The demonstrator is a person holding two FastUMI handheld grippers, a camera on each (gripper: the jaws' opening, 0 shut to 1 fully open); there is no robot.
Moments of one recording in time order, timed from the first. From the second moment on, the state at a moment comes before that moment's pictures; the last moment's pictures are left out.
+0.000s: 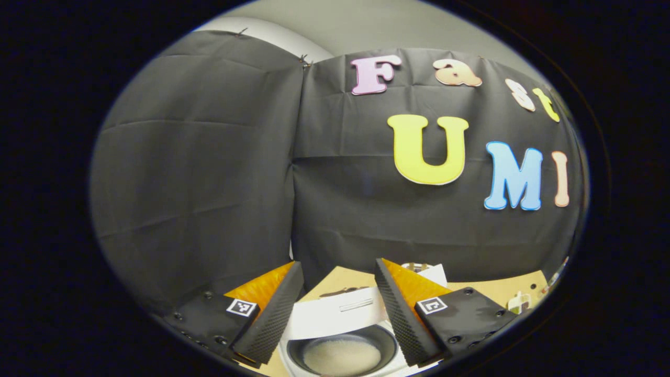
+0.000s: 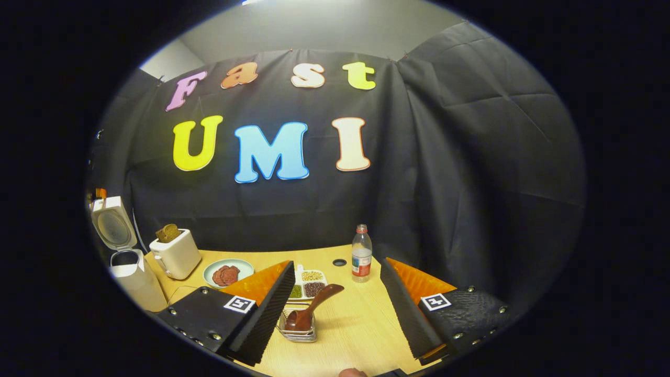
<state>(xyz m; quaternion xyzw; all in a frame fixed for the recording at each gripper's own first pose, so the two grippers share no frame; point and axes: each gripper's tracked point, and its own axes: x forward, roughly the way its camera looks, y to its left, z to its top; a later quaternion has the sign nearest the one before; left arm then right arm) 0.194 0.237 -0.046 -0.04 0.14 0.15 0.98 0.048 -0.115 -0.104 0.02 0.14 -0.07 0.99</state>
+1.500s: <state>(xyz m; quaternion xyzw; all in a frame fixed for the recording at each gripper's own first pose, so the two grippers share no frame) 0.103 0.148 -0.223 -0.02 0.27 0.09 0.96 0.049 -0.101 -0.094 -0.03 0.13 -0.02 0.99</state>
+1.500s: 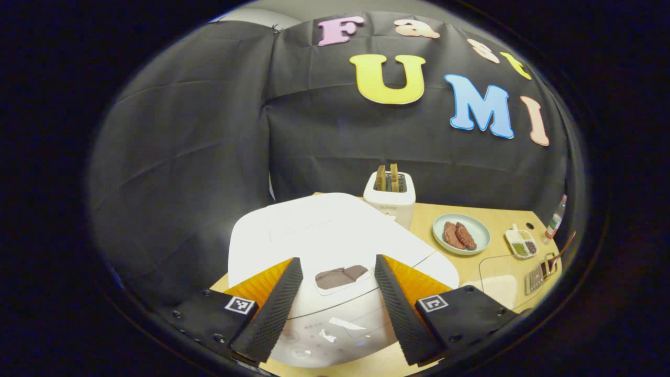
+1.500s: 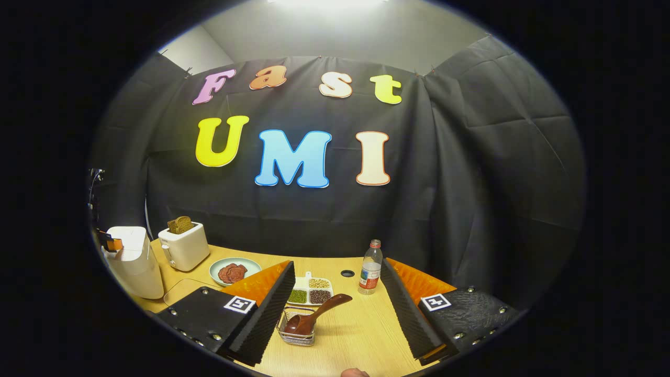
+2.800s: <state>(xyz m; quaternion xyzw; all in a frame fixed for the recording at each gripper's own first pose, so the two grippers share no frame) 0.026 0.082 -0.020 -0.01 0.02 0.05 1.00 0.052 0.028 -0.031 0.03 0.05 0.06 1.00</state>
